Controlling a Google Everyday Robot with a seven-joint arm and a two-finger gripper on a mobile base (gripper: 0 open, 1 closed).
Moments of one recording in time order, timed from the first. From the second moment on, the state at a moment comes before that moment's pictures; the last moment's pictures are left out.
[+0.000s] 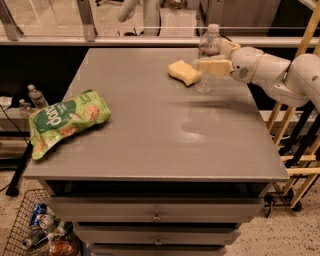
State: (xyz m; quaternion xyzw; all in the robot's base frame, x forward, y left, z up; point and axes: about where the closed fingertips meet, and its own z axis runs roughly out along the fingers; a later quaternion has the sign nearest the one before) arm 0.727 -0.149 0.940 -0.34 0.60 0.32 0.65
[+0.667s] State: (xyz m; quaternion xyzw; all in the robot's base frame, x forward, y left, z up) arm 0.718 -0.161 0.946 -0.34 0.60 0.30 0.65
